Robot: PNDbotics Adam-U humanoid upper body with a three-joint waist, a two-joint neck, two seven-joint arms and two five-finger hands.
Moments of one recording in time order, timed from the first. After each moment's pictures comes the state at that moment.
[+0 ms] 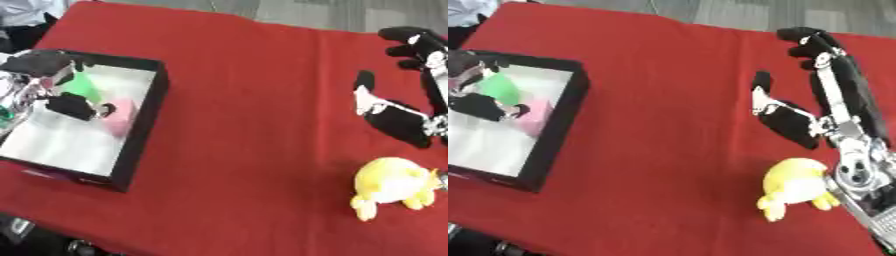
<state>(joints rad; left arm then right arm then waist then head) -0.43 1.09 -0.34 -1.75 -0.64 0.59 -0.45 -0.64 -0.60 0.57 -1.98 0.15 0.53 -0.39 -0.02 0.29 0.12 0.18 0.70</state>
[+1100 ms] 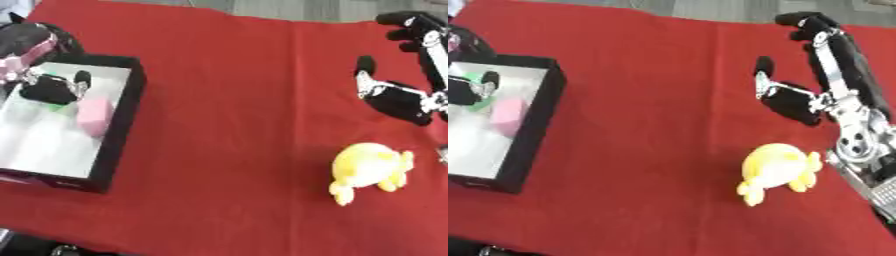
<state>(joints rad) -0.42 1.09 -0.28 -1.95 -0.42 0.58 -0.35 -0.63 -0.69 0.51 -1.98 0.14 0.62 -0.26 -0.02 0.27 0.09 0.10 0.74</state>
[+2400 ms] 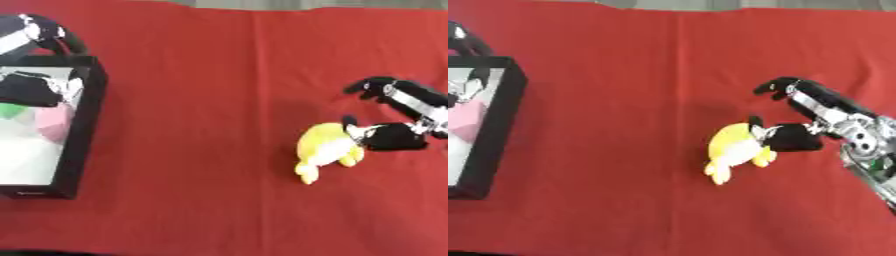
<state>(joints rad) -0.41 1.09 -0.27 -1.99 -0.16 0.44 -0.27 -0.47 -0.82 0.47 -1.98 0.26 0.56 0.31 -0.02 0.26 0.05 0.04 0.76</state>
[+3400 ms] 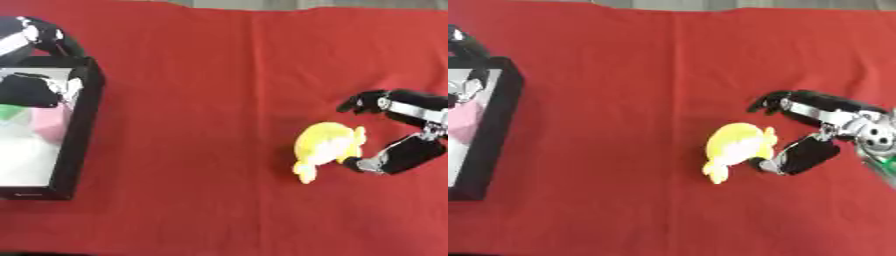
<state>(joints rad) -0.41 1.10 -0.28 -1.99 -0.16 0.46 -0.26 -0.48 -0.87 0.48 -1.98 0.34 0.44 0.56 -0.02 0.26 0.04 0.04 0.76</state>
